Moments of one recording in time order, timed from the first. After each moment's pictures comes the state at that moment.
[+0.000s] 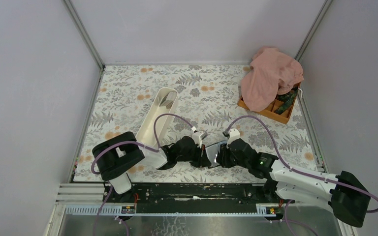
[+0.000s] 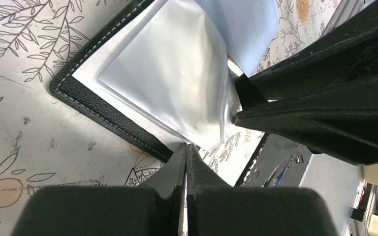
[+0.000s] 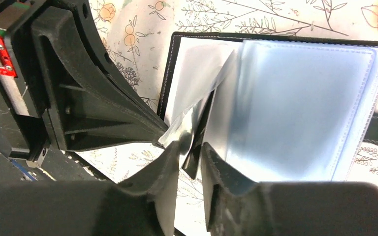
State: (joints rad) left arm -1.02 1.70 0.51 0.62 0.25 -0.76; right arm 0.95 0.91 0.33 -0.15 0.10 0.58
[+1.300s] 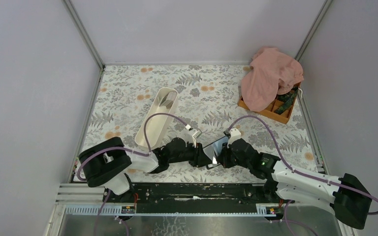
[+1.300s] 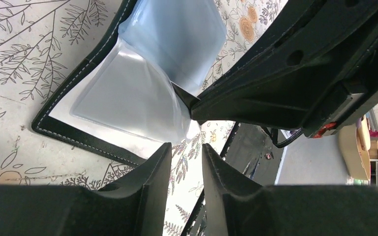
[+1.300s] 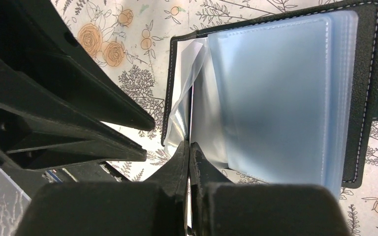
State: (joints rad) left arm -1.02 1.54 0.40 0.77 0.25 -0.74; right arm 0.95 0.87 0.33 -0.16 0.08 0.62
